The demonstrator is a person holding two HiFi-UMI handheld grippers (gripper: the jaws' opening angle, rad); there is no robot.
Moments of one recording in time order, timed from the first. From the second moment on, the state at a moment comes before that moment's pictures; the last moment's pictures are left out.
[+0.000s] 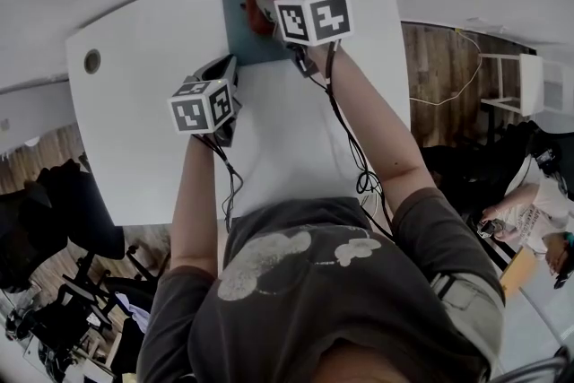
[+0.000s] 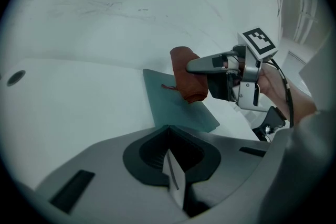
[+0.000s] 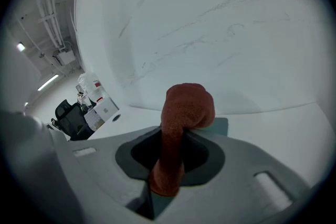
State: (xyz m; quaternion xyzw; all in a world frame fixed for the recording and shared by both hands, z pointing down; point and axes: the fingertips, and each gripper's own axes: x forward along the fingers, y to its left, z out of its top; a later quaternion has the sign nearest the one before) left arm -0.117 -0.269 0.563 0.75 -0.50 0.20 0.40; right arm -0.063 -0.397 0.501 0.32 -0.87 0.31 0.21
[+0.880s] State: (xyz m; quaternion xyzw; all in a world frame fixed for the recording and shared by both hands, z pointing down) left arm -0.119 -0.269 0.563 0.74 -0.50 0.19 0.40; right arm -0.122 -0.361 0.535 0.28 -0.87 0.30 0.27
